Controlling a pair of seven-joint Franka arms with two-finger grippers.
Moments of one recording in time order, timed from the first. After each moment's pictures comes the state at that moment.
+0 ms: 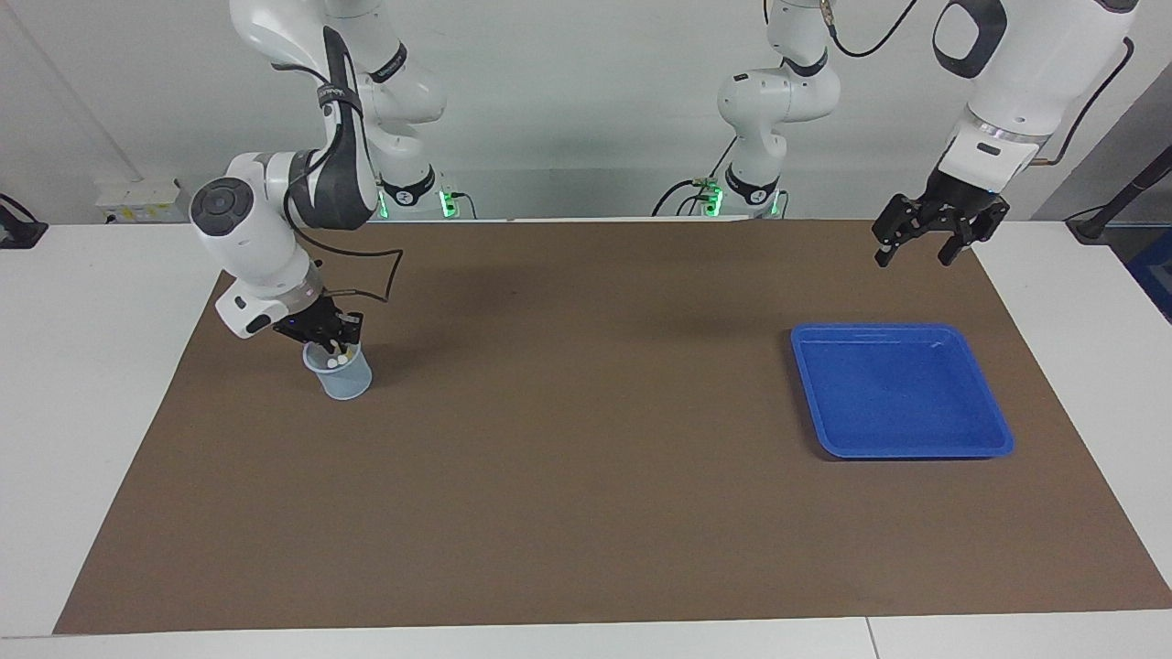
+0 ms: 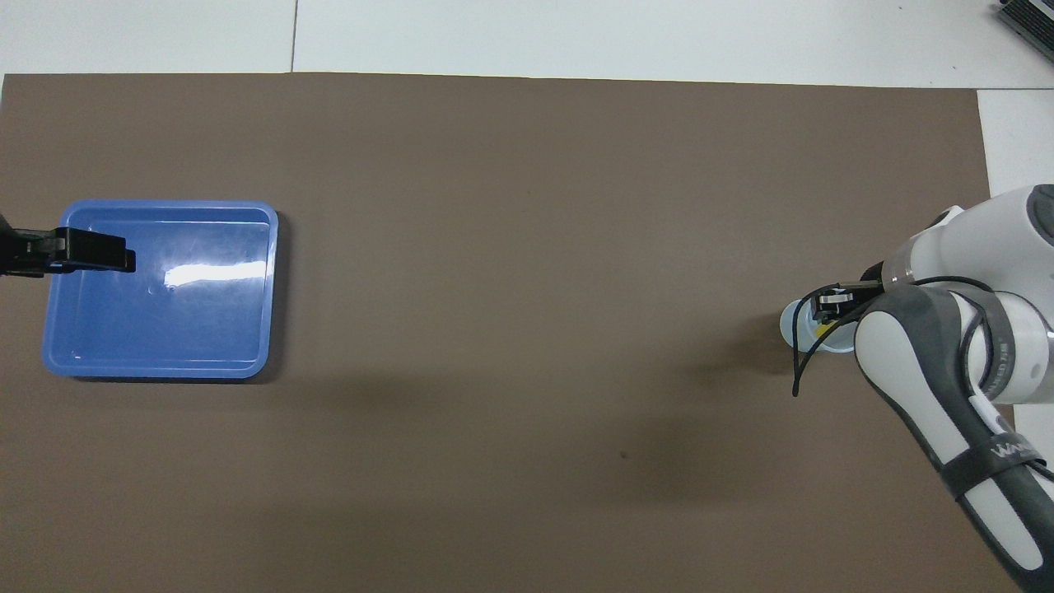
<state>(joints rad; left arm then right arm) 0.05 -0.09 -0.07 -1.76 -0.06 1.75 0.01 -0.10 0.08 0.06 -2.06 0.00 2.04 -0.01</state>
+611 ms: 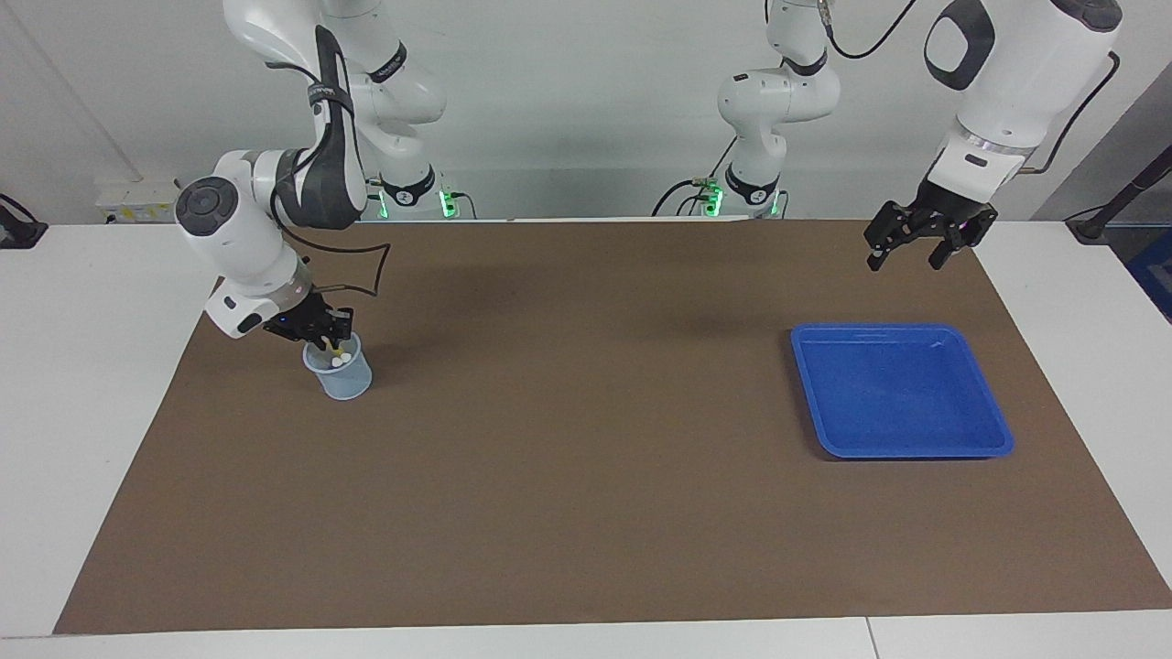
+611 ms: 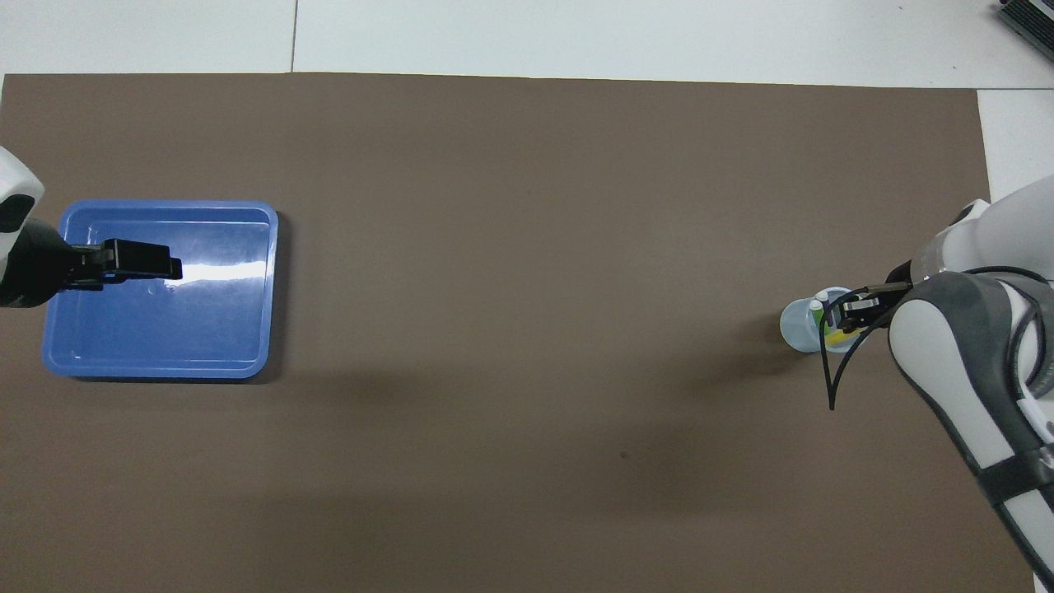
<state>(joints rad) 0.05 -0.12 -0.07 -1.90 -0.19 1.88 -0.04 -0.11 0.05 0.06 -1.99 0.00 1.87 -0.08</state>
